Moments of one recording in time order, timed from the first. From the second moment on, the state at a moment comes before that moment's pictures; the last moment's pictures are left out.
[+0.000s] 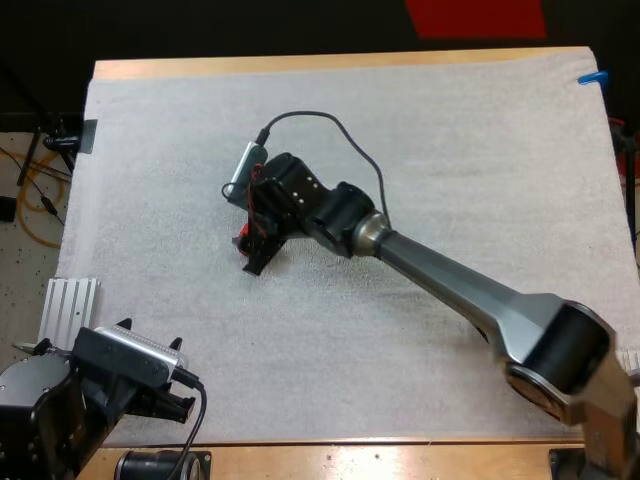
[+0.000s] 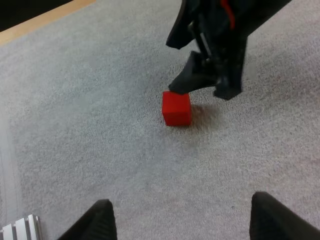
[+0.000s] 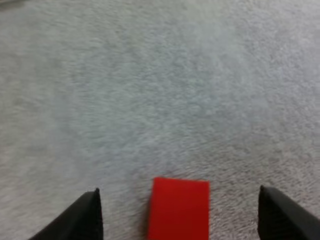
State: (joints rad) left arm -0.03 0.43 -1.04 1.38 0.16 -1.47; right arm 0.89 2.07 -1.76 0.60 -0.13 -2.19
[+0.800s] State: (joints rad) left arm -0.03 0.43 -1.04 1.38 0.16 -1.47; right arm 0.89 2.25 -1.81 0.59 -0.11 -2.18
